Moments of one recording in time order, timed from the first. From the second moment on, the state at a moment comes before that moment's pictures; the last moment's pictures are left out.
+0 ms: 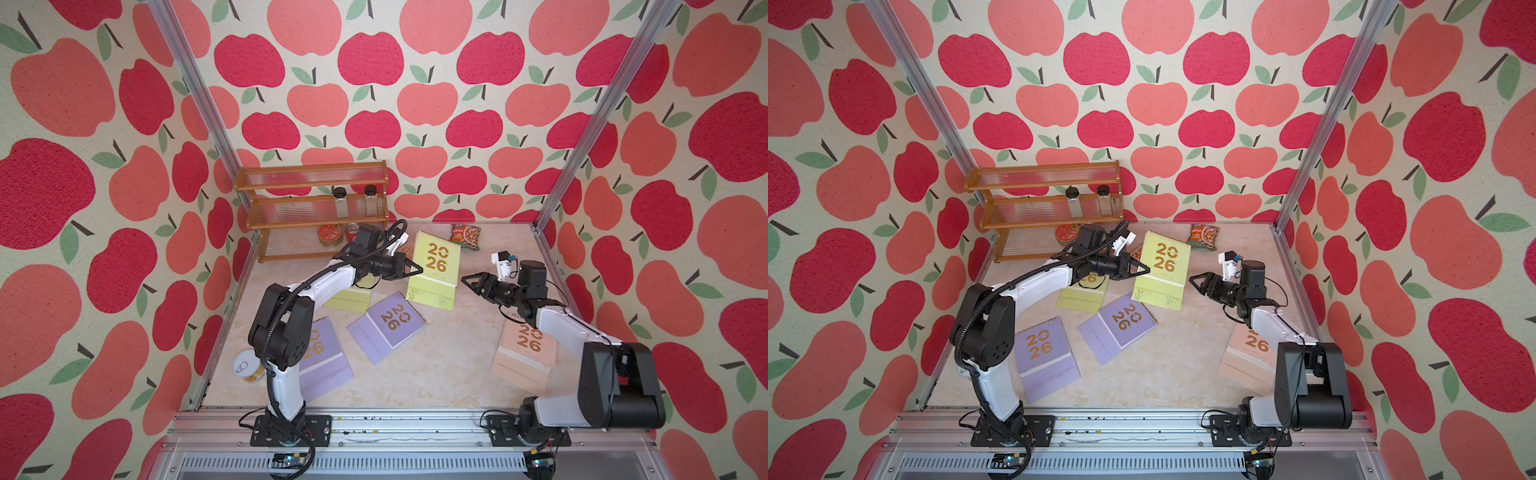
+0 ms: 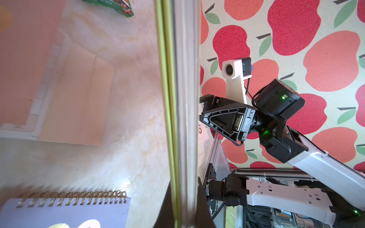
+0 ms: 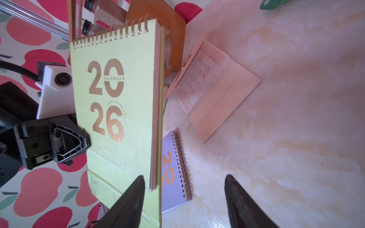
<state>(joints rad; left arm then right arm) -0.49 1.86 1.36 -0.13 0.92 -0.56 0.09 1.40 0.69 0.14 -0.78 0.55</state>
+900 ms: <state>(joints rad) -0.48 1.75 1.18 -0.01 0.98 -0.56 0.24 1.48 0.64 0.66 -0.96 0.87</state>
